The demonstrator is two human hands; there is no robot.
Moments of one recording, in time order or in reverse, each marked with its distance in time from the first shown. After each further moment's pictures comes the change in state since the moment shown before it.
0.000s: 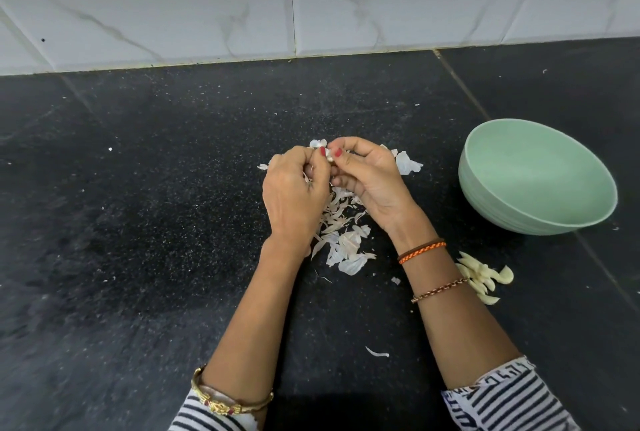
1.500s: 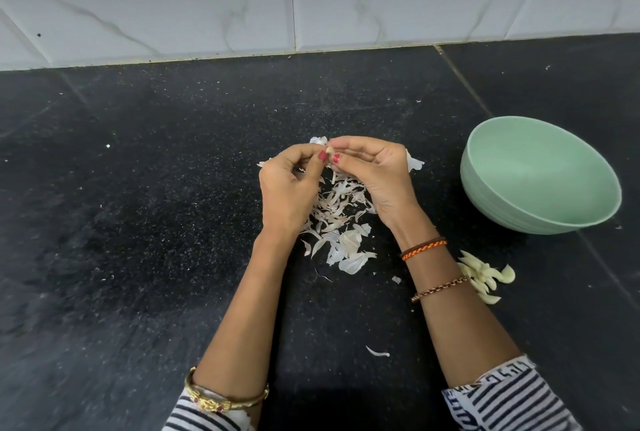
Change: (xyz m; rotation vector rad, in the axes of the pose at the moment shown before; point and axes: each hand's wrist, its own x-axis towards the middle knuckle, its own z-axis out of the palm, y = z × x) left_hand 0.008 0.002 -0.010 -0.326 -0.212 -0.241; right_hand 0.003 0.007 -0.007 -0.164 0.101 -0.177
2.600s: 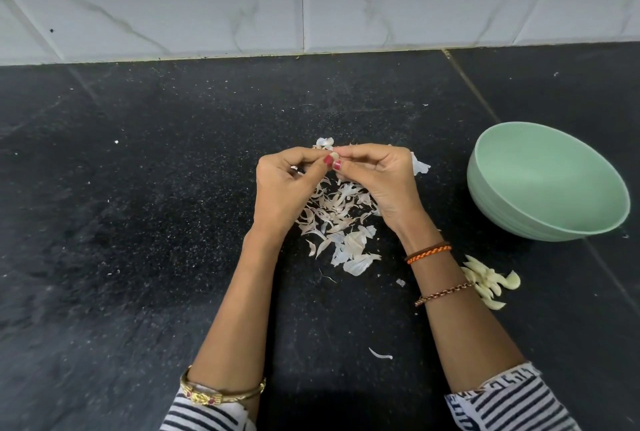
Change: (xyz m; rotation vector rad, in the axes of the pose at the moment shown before) left_hand 0.005 0.000 -0.016 -0.108 -0.101 0.018; right_hand -0.002 0.004 -0.001 -0.026 -0.053 -0.059
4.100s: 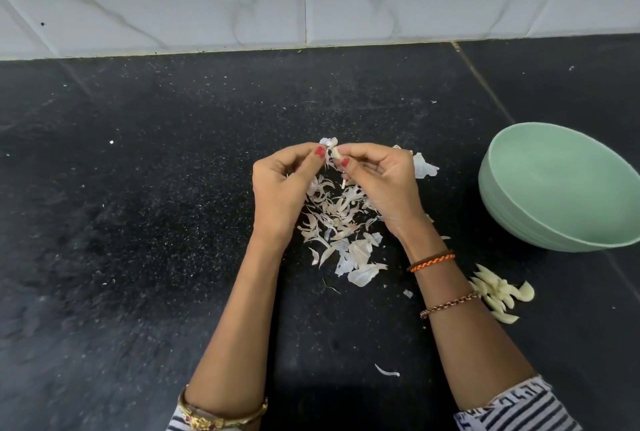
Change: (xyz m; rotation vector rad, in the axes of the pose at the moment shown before) left_hand 0.004 -0.006 0.001 -0.106 0.100 -0.125; right_hand 0.006 0.003 0.007 -0.159 0.022 -0.052
